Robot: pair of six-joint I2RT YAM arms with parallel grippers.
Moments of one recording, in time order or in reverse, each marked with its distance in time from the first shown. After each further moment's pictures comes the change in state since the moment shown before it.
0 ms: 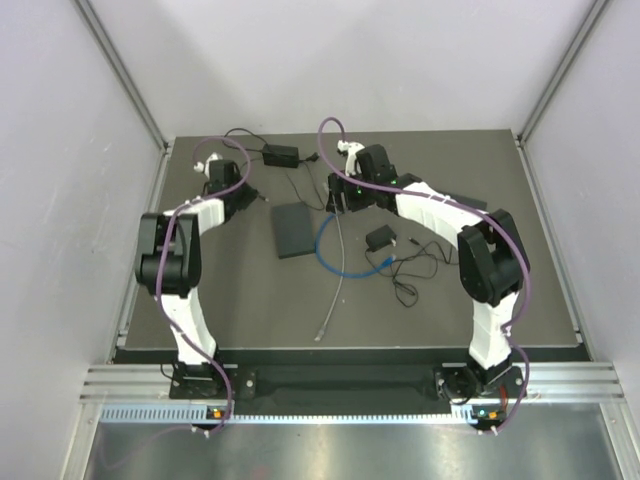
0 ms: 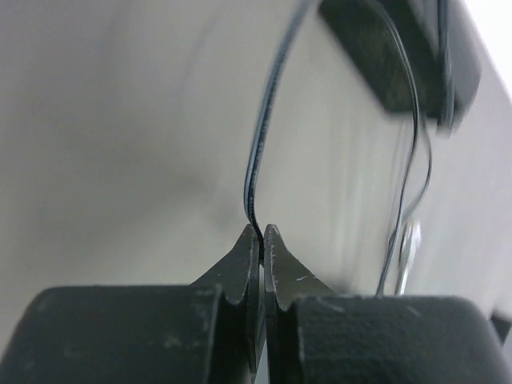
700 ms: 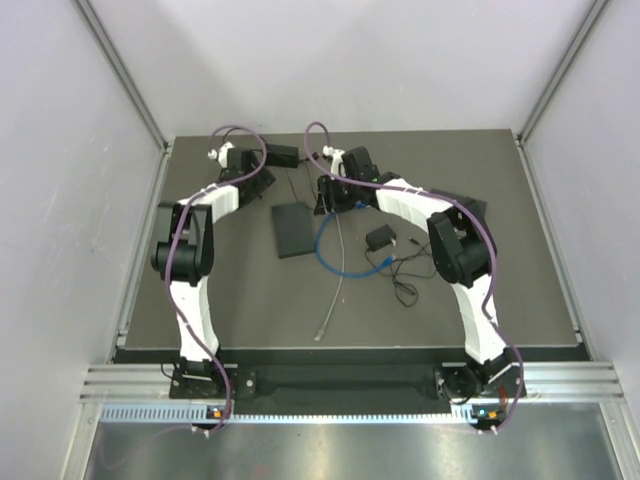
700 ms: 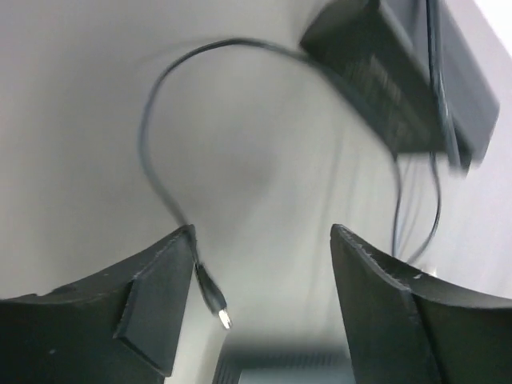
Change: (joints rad) left arm -0.067 0.222 0.306 -0.093 -0.140 0.018; right arm 0.005 0.243 0.178 0.013 -0.156 0.035
